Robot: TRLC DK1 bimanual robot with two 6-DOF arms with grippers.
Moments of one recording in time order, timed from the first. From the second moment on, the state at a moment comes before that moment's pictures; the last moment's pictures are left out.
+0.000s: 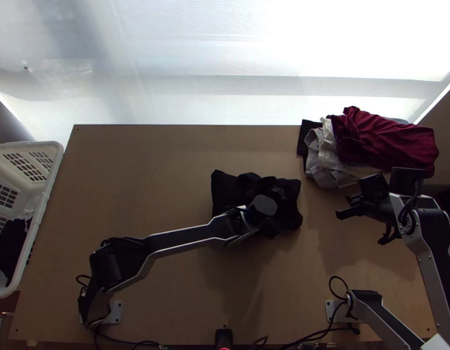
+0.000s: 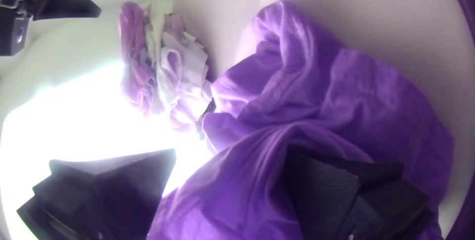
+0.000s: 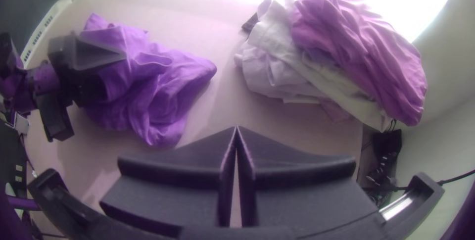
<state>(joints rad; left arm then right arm) -1.08 2.07 1.50 0.12 -0.36 1.61 -0.04 1.01 1.00 -0.88 -0.15 -0.33</state>
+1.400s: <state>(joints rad) -0.81 1.61 1.38 -0.44 -0.24 0.79 0.18 1.04 1.03 -0.85 -0.20 -0.22</state>
